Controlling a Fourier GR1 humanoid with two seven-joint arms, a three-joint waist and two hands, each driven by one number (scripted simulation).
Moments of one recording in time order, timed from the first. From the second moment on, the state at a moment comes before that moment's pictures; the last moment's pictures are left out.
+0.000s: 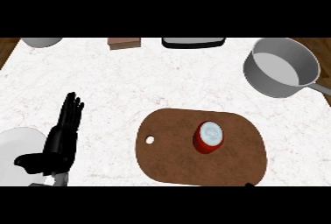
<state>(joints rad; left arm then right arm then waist) 0.01 0.33 -0.26 -1.57 0.30 0.39 -0.20 0.61 -0.10 0.31 -2.16 0.58 -0.86 -0.44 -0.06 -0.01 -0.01</state>
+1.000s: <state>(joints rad) -0.05 0.28 -0.30 -1.56 0.26 0.39 -0.18 0.91 0.00 0.65 -2.23 1.43 -0.50 0.38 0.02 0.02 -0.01</state>
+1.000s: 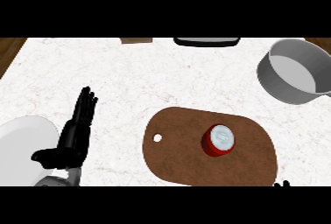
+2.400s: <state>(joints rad) -0.01 0.20 -0.22 -1.57 0.17 0.31 -0.15 0.08 0.00 0.60 -1.76 1.33 -0.23 1.01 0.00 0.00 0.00</state>
